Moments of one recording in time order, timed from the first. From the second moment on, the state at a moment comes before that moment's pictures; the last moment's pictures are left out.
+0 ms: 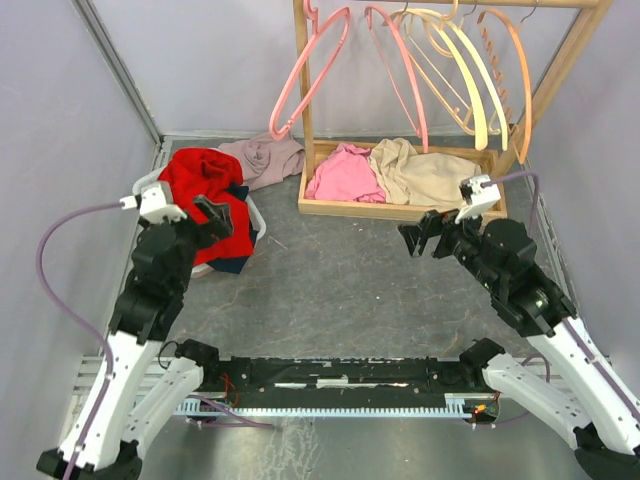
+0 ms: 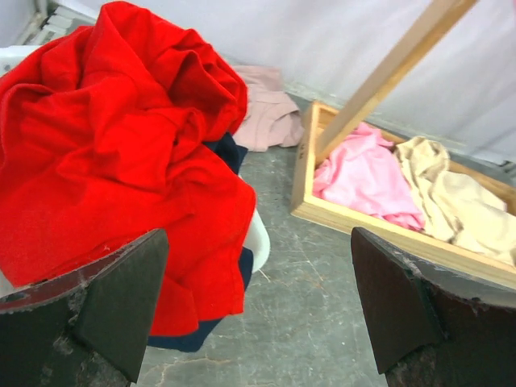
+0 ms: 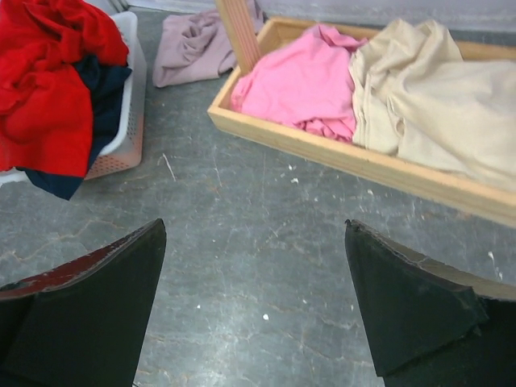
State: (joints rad) left arm -0.31 0.66 0.89 -0.42 -0.35 -0.43; right arm 0.57 0.72 0.96 -0.43 0.09 0.28
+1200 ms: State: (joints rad) left arm -0.32 0.24 0.53 -0.20 0.00 -0.48; right arm 0.57 0.41 0.71 -0.52 0.17 0.36
